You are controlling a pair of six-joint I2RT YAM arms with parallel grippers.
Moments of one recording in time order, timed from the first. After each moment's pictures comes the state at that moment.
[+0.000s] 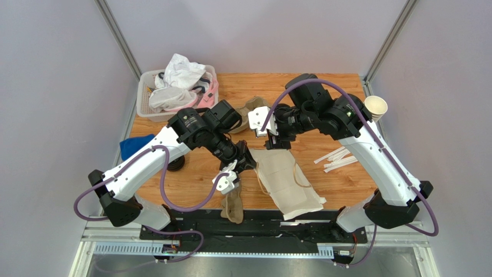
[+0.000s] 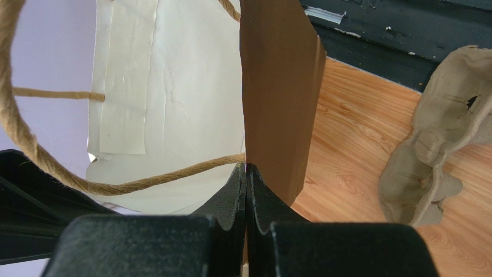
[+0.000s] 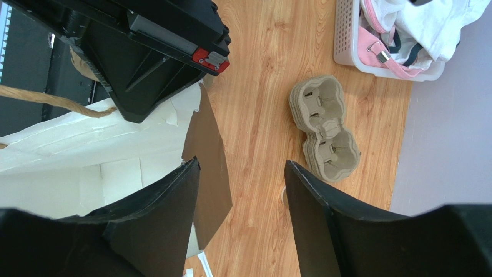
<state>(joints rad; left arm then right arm) -0.91 1.43 1.66 -1.35 0.78 1.95 0.80 1.47 1.98 -1.31 -0.44 -0.92</state>
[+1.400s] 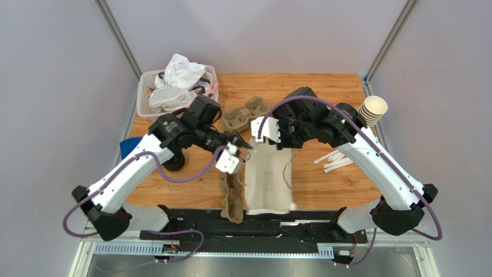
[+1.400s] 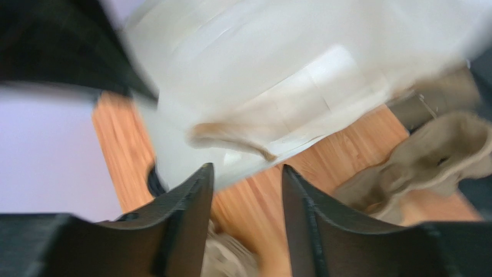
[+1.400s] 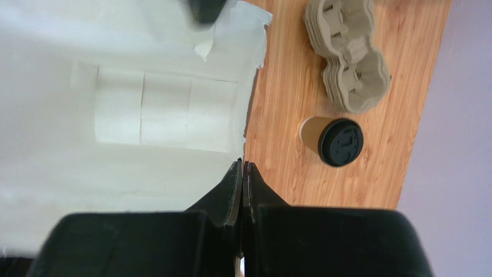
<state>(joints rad) -0.79 1.32 1.51 -1.13 0.81 1.52 0.82 1.39 1.78 -1.31 -0.21 -0.89</state>
